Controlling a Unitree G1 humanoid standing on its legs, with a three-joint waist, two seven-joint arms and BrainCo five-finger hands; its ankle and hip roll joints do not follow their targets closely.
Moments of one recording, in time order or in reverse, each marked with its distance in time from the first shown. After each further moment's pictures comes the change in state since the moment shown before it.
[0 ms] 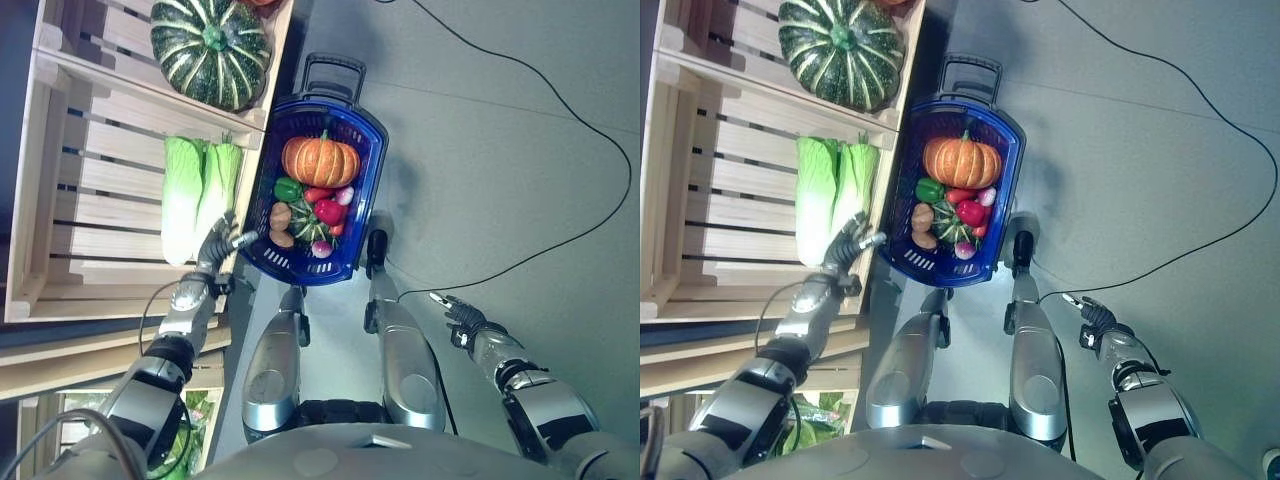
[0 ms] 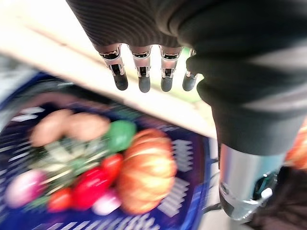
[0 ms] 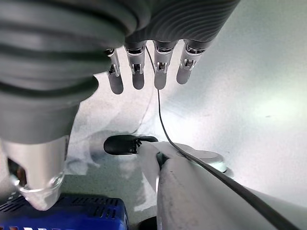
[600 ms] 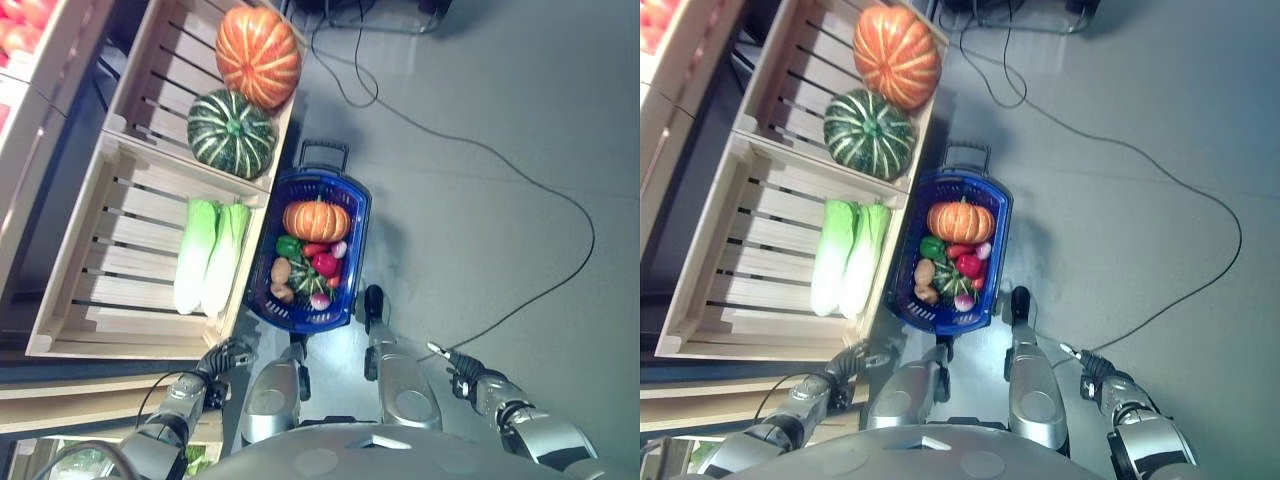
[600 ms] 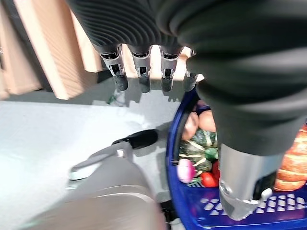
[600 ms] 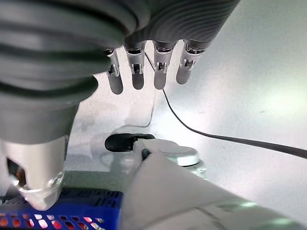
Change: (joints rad) left arm 0.263 -0.106 0.008 0.372 0.335 0.179 -0.129; right arm 0.127 0.041 -0.034 0.050 -0.117 0.031 0.005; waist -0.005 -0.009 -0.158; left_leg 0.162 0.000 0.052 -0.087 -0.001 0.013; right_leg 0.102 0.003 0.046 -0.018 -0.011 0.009
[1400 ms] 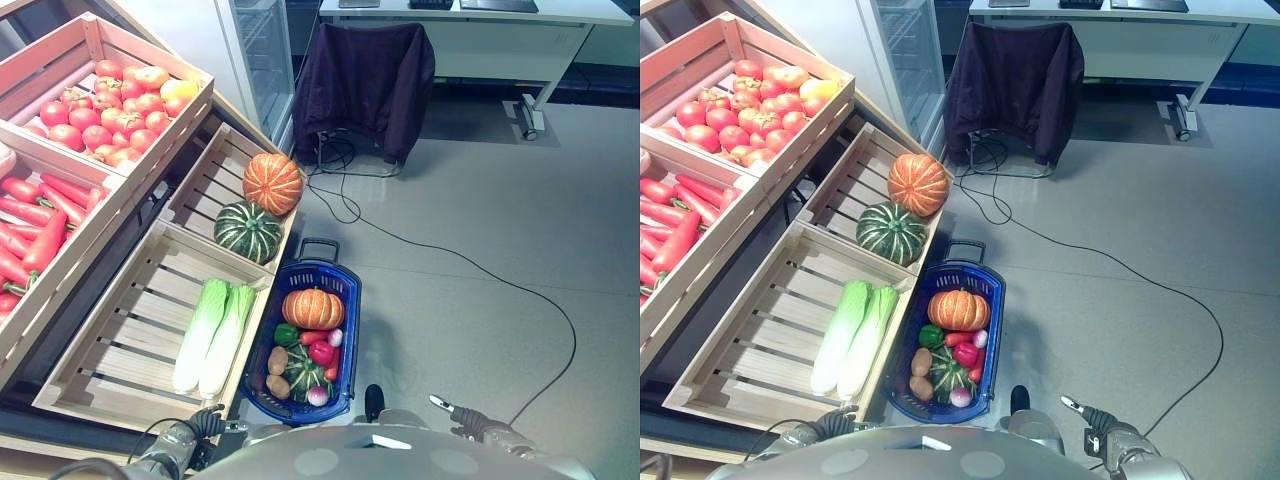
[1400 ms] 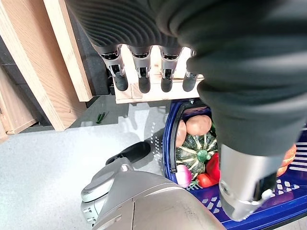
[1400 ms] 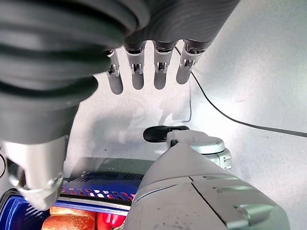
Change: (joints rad) left arm 0.153 0.000 0.004 0.080 0.254 0.161 -0.014; right arm 0.188 0.030 -0.024 0.035 -0.081 0.027 0.037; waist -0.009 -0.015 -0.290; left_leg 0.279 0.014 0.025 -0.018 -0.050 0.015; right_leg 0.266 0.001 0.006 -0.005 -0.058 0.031
